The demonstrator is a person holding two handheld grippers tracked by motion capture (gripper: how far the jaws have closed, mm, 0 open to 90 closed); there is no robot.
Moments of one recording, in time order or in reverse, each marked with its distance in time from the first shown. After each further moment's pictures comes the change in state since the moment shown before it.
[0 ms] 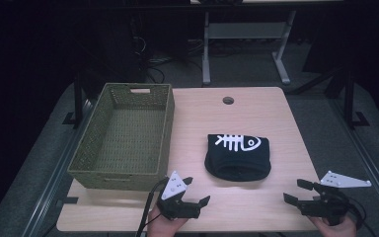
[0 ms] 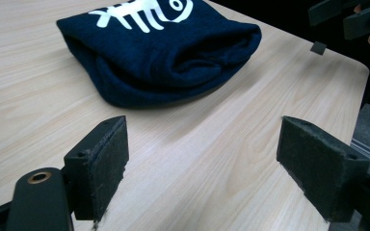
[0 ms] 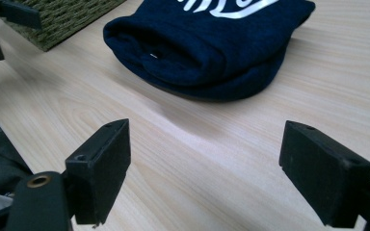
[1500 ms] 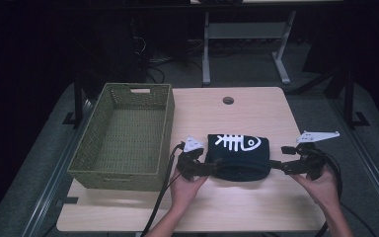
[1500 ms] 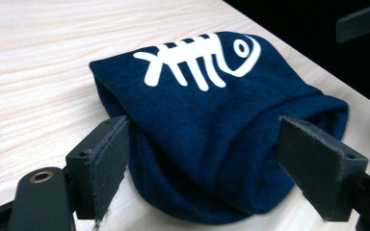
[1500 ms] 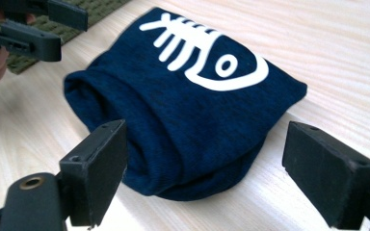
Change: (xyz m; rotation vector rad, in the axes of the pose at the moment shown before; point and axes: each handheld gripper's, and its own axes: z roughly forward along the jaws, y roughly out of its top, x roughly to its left) left arm 0.051 0.058 0.083 0.052 0.080 -0.180; right arm -0.038 0.088 0.058 0.109 0.039 -0.044
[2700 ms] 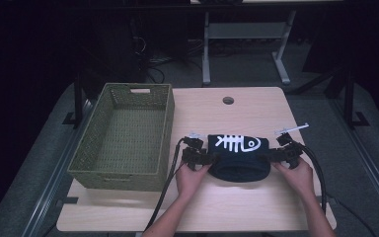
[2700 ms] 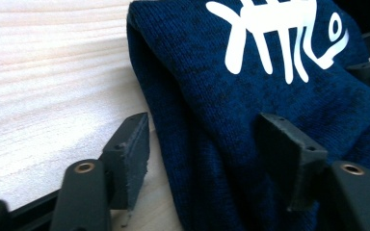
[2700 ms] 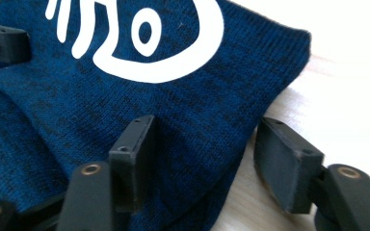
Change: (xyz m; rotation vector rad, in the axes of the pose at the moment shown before) left arm 0.031 -0.002 0.049 0.155 0.008 -0.160; right arm -0.036 0.003 0.077 0.186 -0.031 0.201
